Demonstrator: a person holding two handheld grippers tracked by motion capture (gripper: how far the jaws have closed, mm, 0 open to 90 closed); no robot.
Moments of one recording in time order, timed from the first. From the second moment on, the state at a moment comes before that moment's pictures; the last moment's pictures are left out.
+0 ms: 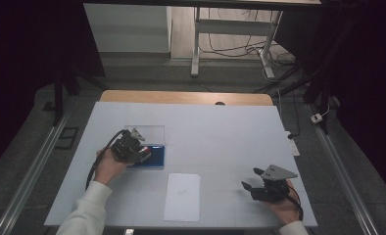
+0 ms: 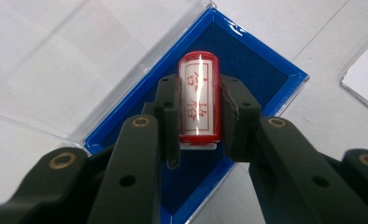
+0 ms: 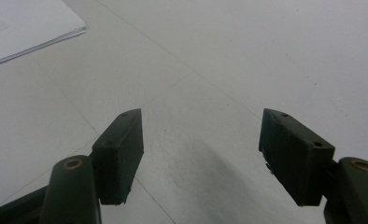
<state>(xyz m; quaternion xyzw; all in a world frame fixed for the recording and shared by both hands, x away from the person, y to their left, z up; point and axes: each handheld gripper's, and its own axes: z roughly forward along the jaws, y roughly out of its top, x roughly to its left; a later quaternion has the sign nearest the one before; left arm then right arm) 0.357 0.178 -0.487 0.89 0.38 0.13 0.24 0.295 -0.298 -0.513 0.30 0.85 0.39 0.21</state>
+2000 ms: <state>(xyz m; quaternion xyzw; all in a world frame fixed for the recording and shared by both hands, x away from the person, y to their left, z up) 0.357 0.204 -0.463 0.87 0.40 0.12 0.26 0.294 -0.299 -0.511 0.30 0.84 0.39 0.21</state>
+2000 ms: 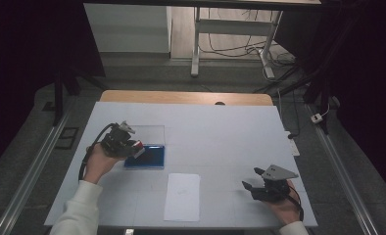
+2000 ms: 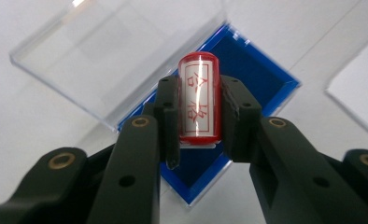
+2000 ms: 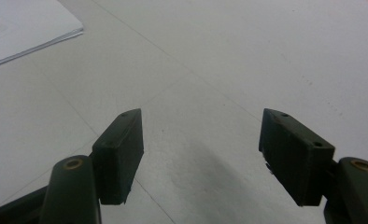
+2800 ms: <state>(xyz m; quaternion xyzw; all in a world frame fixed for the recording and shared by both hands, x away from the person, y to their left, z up) 0.365 0.203 -0.481 0.87 0.42 0.11 0.22 0.294 -0.299 -0.512 0.30 0.84 0.39 0.21</state>
